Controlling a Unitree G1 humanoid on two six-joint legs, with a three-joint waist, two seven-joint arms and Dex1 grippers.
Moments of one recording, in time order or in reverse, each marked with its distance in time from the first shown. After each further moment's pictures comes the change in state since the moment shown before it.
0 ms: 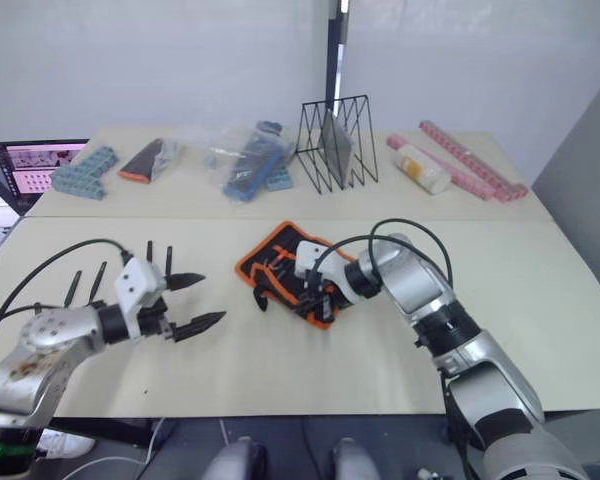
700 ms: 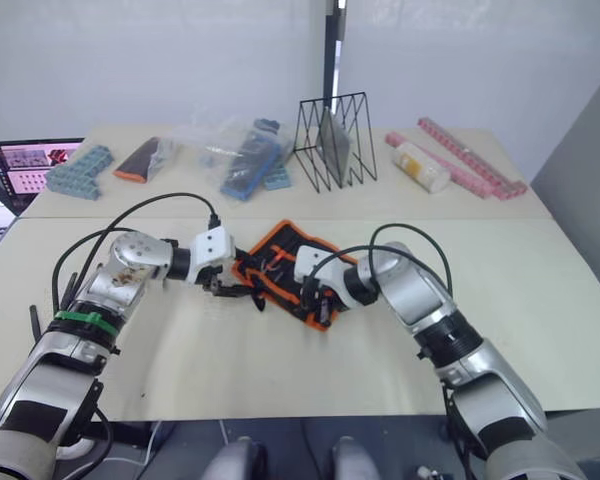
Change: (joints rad) left arm -0.539 -0.132 -0.279 0.710 0.306 -0.369 -0.295; right arm 0.046 -0.006 0.004 -0.079 -0.022 0.041 -0.114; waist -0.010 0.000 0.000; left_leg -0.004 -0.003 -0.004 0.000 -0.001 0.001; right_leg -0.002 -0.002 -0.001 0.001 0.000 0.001
